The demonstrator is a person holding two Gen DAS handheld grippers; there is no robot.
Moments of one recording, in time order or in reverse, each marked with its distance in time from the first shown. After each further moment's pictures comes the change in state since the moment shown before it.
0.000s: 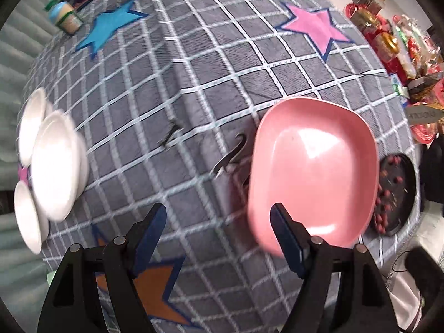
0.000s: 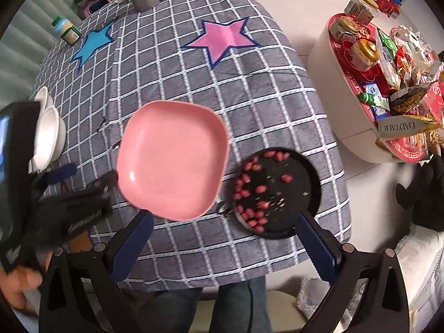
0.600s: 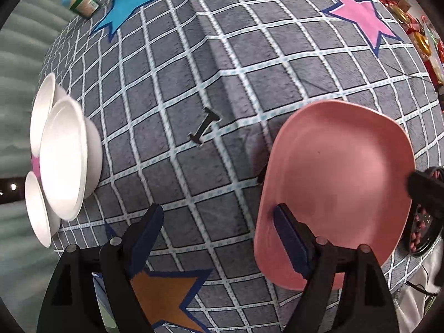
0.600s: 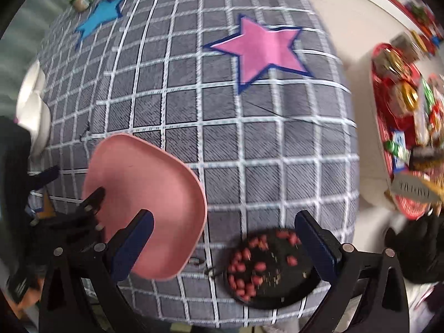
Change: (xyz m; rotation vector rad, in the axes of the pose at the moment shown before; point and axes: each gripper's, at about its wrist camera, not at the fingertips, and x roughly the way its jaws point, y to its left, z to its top) left arm 0.025 0.028 0.013 -0.068 0.057 0.128; right arm 0.066 0.026 0.075 -0.239 0.095 -0.007
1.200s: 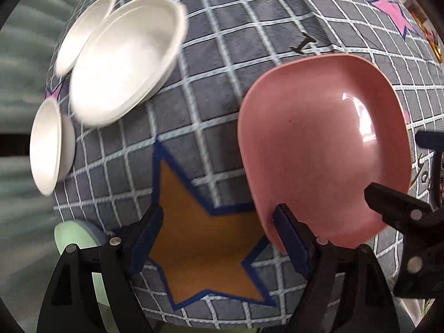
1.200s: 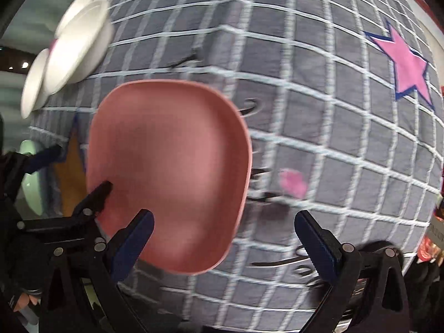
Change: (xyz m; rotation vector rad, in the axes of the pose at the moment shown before) left arm 0.015 0.120 -0.115 -0.100 0.048 -0.011; right arm 0.024 0.122 -0.034 -0.213 0.084 0.160
